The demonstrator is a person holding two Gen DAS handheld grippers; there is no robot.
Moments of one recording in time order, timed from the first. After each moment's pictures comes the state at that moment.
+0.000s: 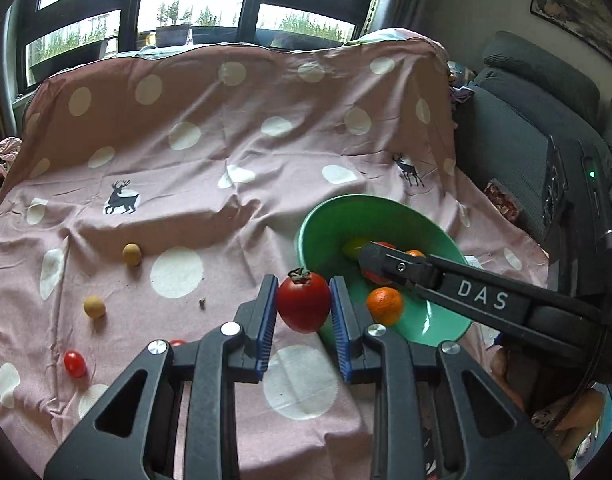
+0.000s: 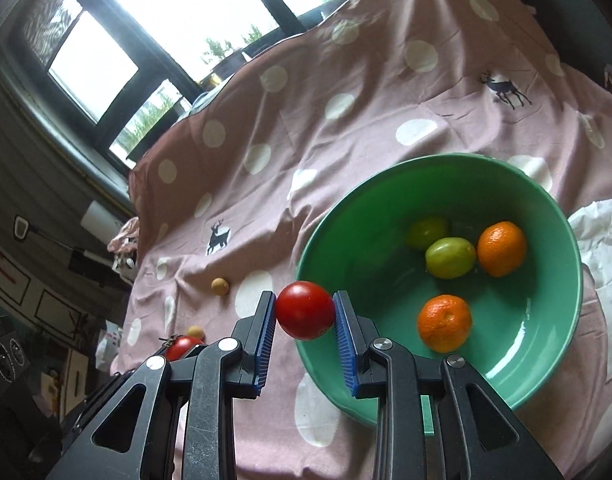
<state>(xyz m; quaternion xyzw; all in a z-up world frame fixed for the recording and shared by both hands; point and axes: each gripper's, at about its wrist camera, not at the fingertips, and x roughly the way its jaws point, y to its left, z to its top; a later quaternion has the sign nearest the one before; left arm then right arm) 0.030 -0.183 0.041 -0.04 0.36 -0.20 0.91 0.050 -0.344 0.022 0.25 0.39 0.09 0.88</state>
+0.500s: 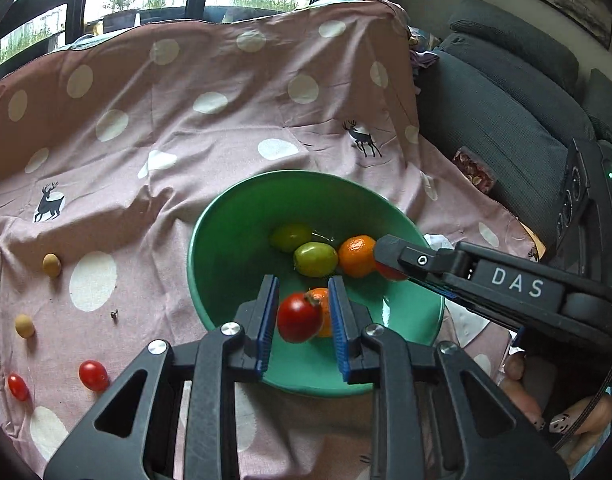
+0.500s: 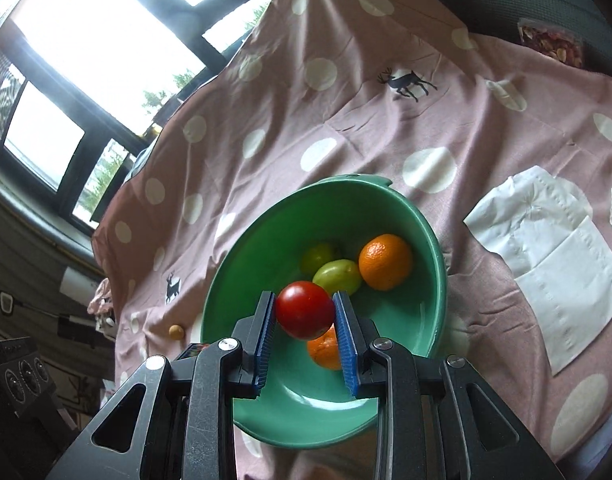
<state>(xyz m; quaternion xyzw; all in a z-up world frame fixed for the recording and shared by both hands) 0.055 -0.251 0.015 -0.02 0.40 -0.26 0.88 0.037 -0.413 0.006 0.32 0.38 0.01 0.87</state>
